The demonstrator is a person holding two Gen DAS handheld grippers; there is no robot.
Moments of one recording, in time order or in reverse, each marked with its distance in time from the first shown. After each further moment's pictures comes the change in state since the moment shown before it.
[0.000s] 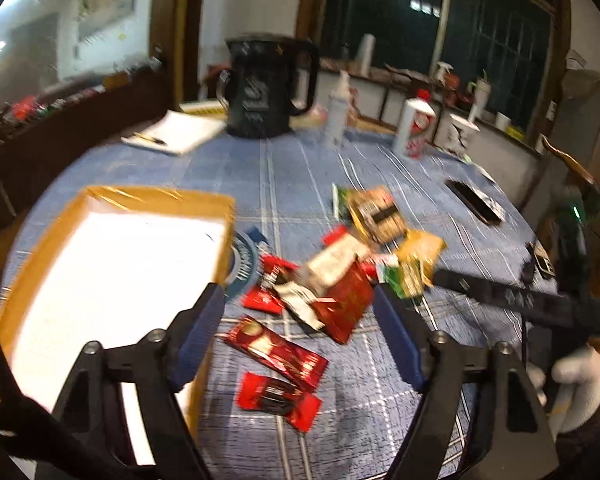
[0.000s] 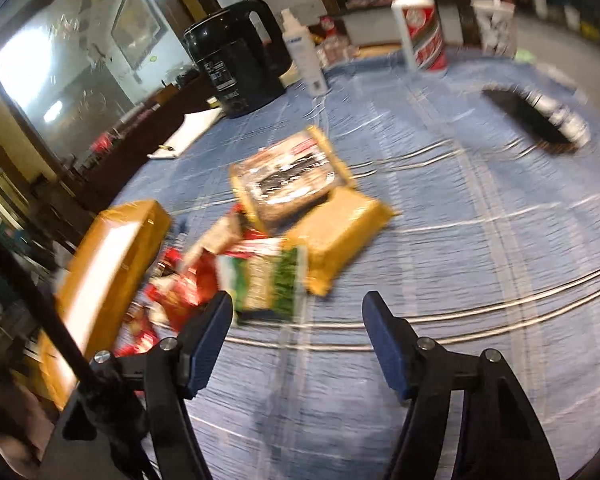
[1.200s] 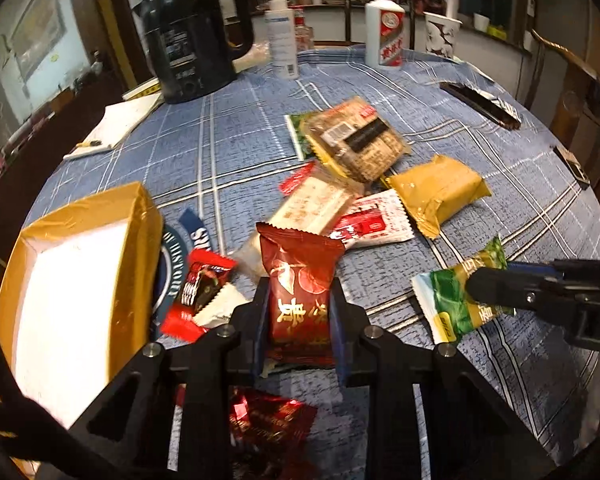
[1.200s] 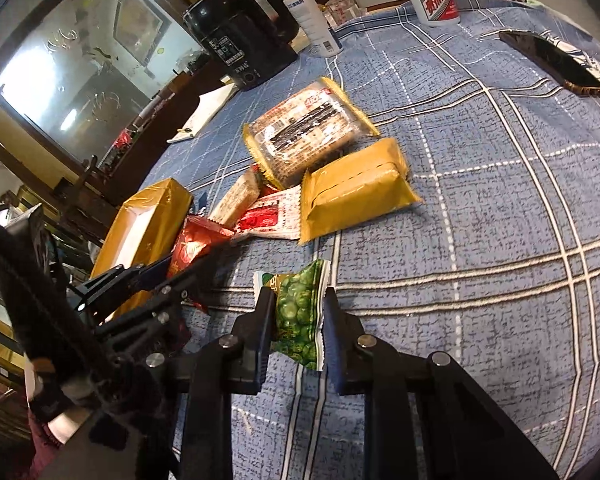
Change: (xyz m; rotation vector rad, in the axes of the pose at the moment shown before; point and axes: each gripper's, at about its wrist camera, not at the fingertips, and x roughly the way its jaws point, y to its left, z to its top) left arm 0.089 -0.042 -0.002 0.256 0.192 0.050; right arm 0.010 -0.009 -0.021 0.060 0.099 0.120
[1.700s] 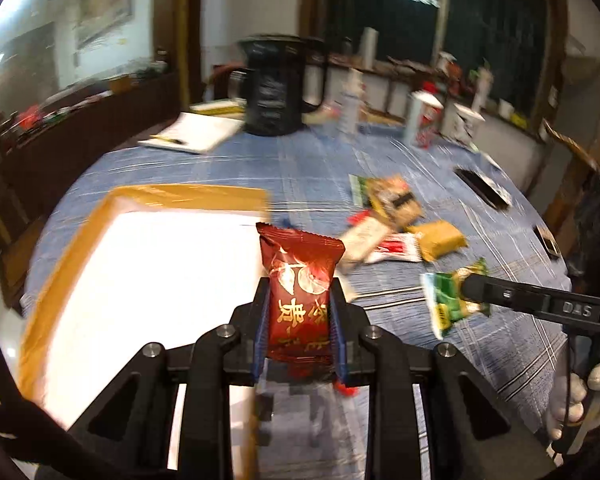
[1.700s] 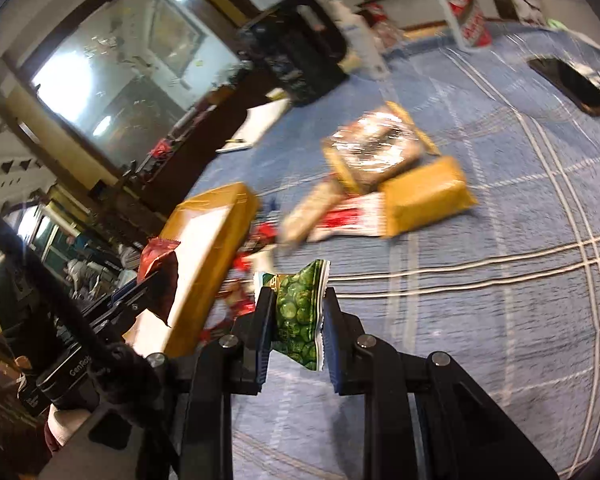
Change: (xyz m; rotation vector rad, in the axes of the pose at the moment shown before) left arm -0.120 0.073 -0.052 -0.242 -0.193 0.014; right arm -0.026 0.056 -0.015 -0.059 -0.071 0.119
